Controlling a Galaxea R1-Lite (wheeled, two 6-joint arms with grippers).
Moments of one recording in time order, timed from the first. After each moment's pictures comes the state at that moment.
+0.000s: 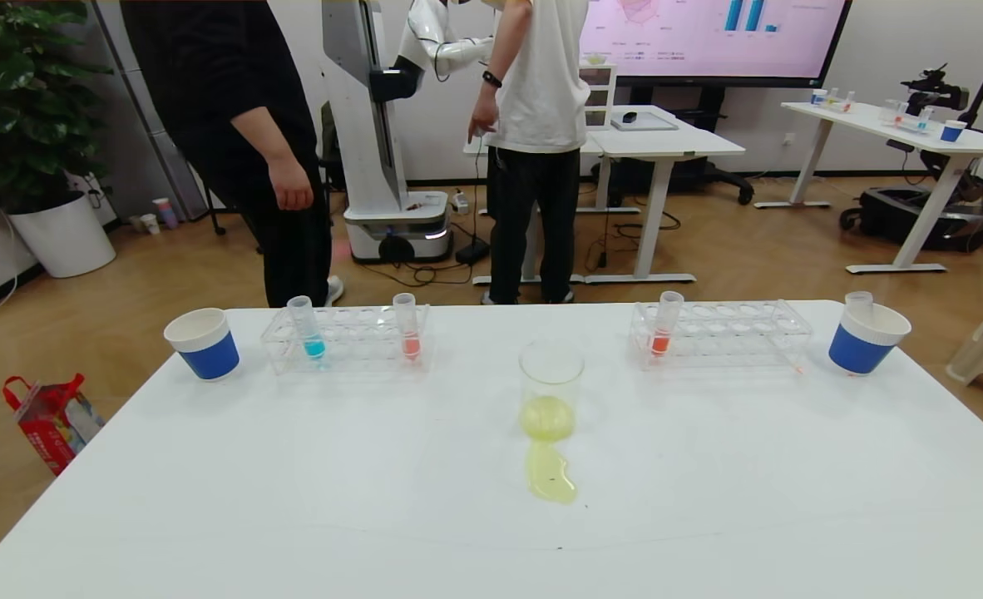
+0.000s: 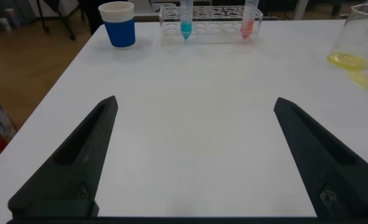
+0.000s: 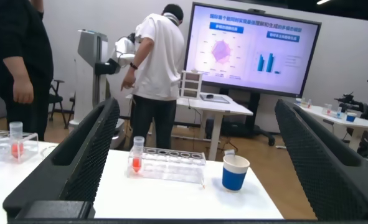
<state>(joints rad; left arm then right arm) -0.01 0.00 0.00 0.00 0.00 0.01 0.00 0.06 -0.29 -0.29 0.05 -0.08</state>
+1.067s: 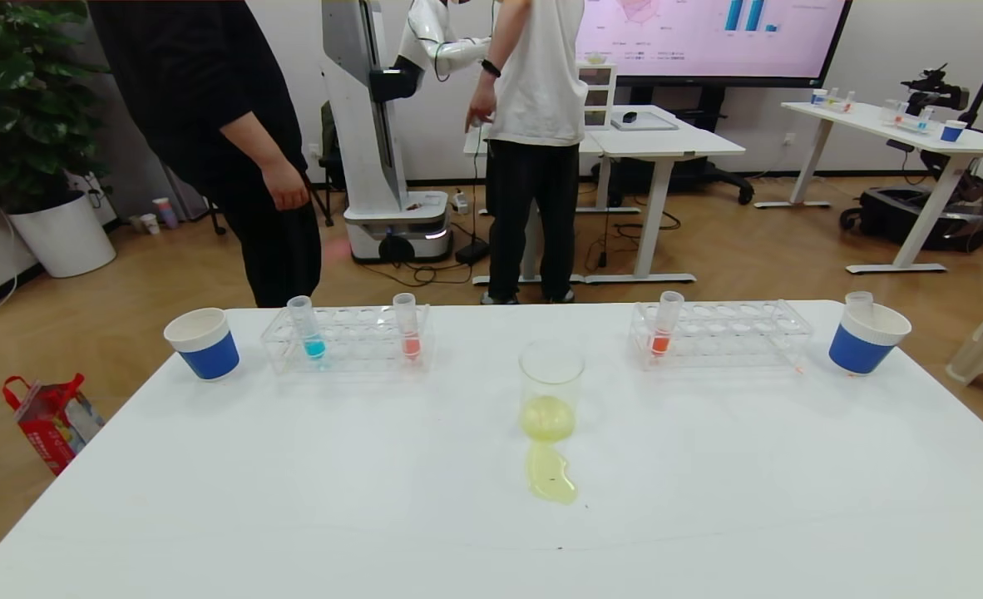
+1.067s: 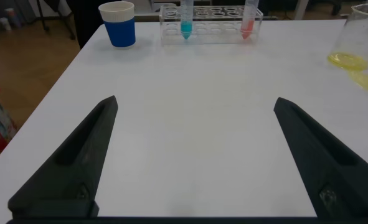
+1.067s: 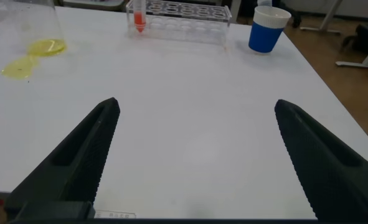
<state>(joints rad) -0.01 0.00 0.00 0.00 0.00 0.01 0.00 0.00 0.00 0.01 0.02 -0.05</state>
